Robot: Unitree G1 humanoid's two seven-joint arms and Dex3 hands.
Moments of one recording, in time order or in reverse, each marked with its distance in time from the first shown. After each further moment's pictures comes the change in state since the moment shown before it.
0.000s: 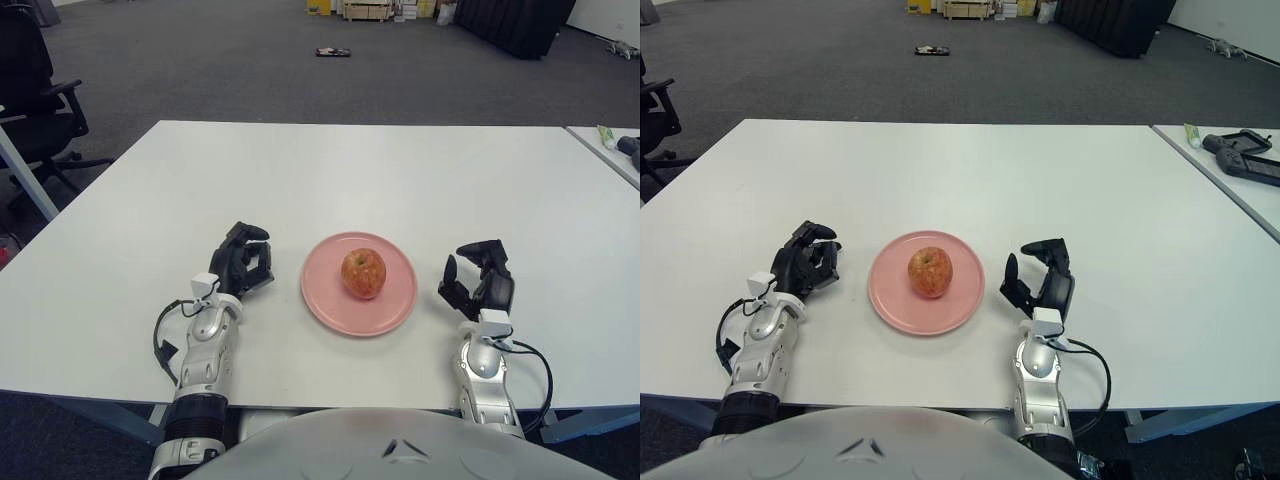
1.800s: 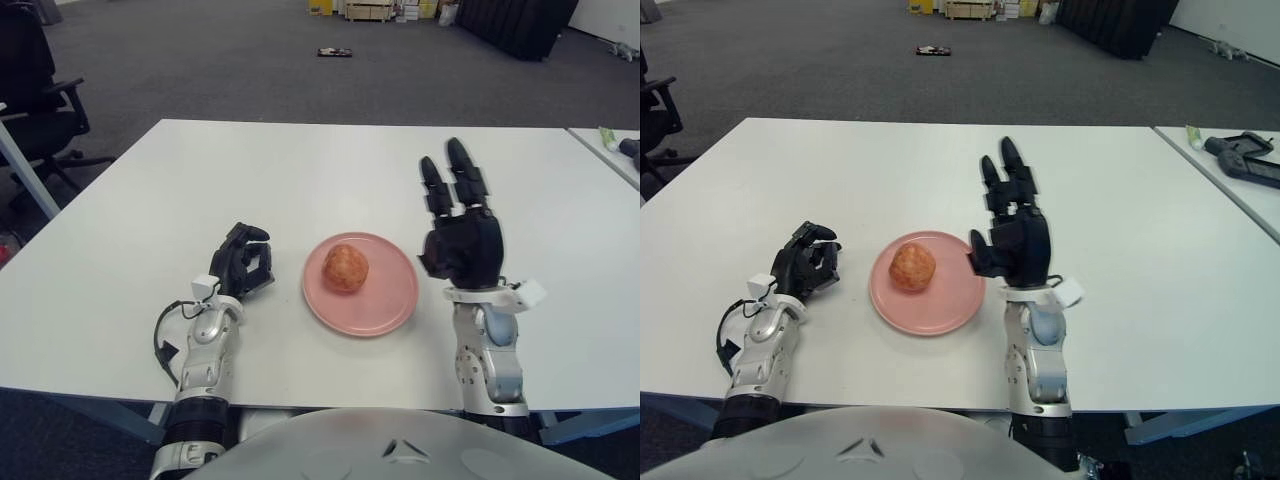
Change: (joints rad) left arm 0.014 -0.007 0.000 -0.014 0.001 -0.004 0.004; right arm -0.066 0.024 0.058 -0.425 0.398 0.074 0.469
